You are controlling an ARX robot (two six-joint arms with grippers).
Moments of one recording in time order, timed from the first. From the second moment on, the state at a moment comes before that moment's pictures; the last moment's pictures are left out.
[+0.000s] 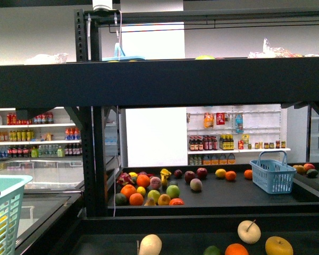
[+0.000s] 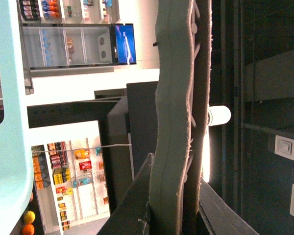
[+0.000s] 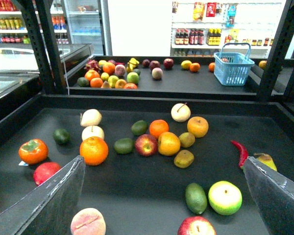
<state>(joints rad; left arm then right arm) 0.21 1.87 0.90 1.38 -0.08 -1.57 0.00 0.01 0.02 0.00 0.00 0.00</state>
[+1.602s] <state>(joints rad) 0.38 1.66 0.75 1.05 0.13 -1.23 0.00 0.00 0.02 0.00 0.00 0.00</state>
